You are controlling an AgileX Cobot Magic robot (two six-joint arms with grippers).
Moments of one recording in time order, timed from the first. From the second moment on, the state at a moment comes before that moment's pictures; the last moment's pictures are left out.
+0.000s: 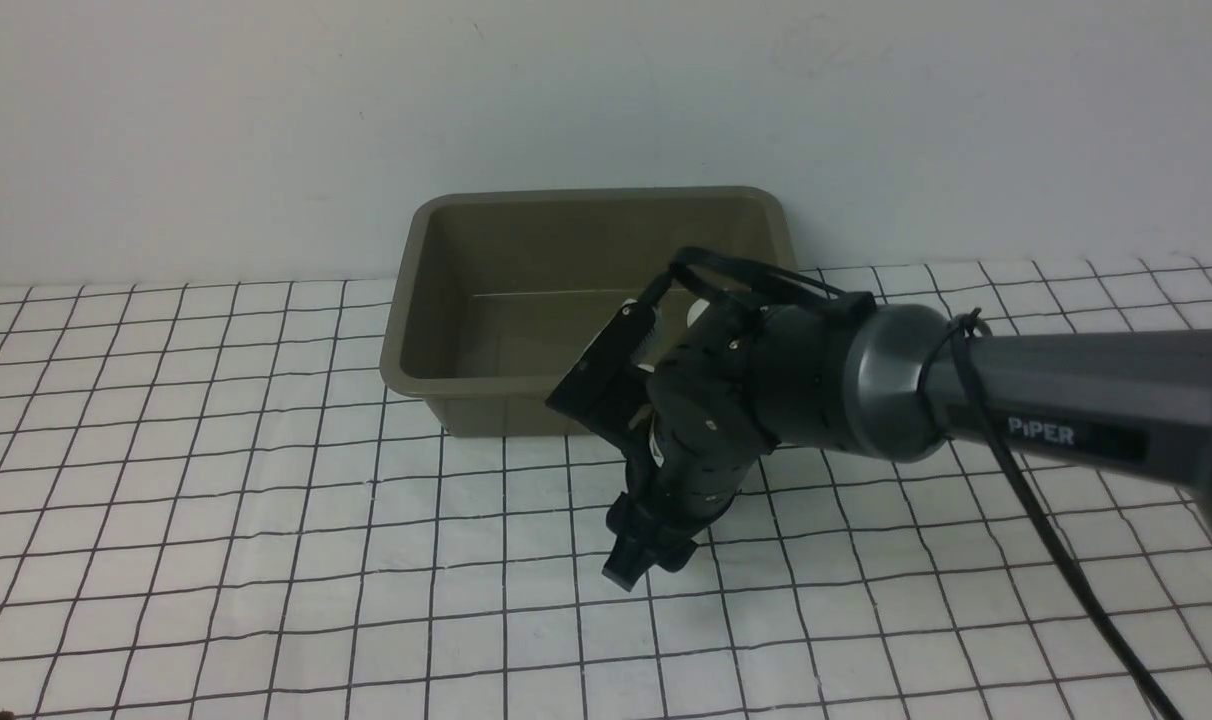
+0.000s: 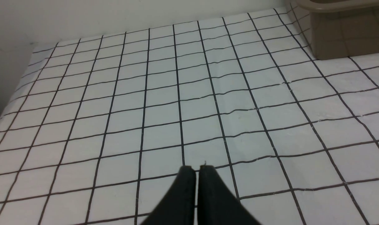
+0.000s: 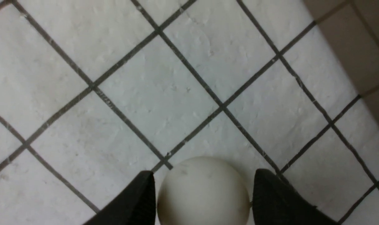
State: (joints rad) right arm 0.74 2.07 -1.47 -0.22 0.79 -0.08; left arm 0.06 -0.01 0.03 -0.03 0.38 0.12
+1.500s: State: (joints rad) right arm 0.68 1.94 -1.70 -0.06 0.81 -0.20; left arm 0.06 -0.01 0.03 -0.03 0.38 0.12
